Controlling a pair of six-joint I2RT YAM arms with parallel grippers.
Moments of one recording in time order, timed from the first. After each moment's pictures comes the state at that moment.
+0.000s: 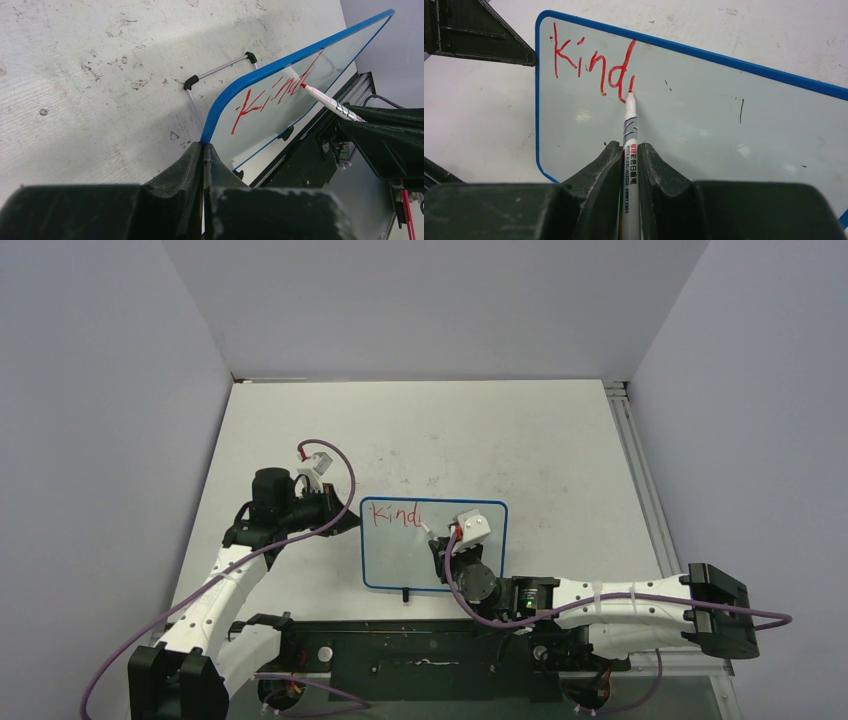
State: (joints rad) left arm -0.17 0.97 0.63 -0.31 0.66 -0.33; right arm 1.38 1.11 0.57 0.20 0.85 0.41
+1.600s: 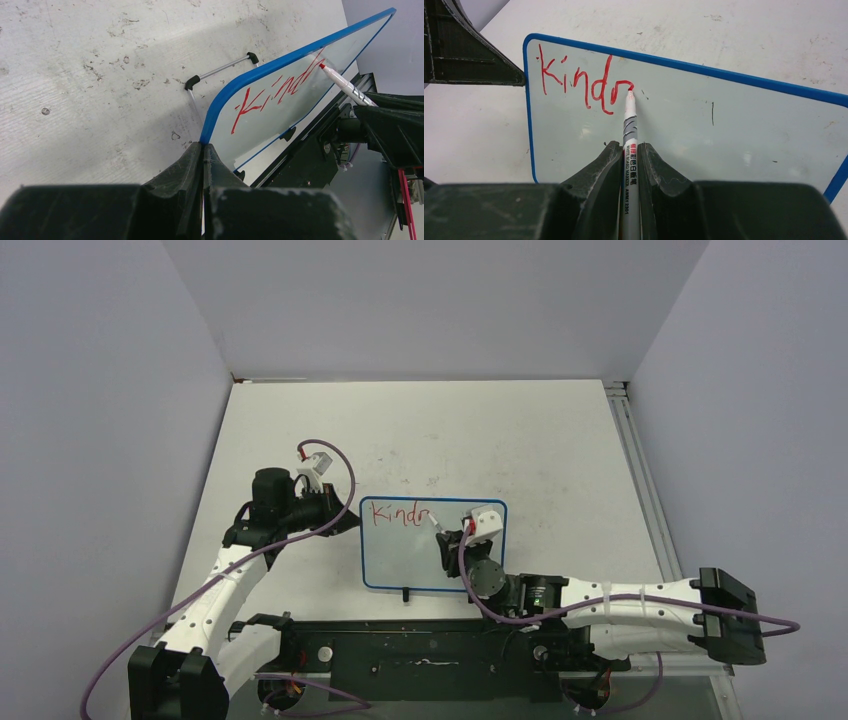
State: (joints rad) left arm -0.17 0.97 0.63 -0.31 0.65 -0.33; right arm 1.35 1.05 0.55 0.21 0.88 0.43
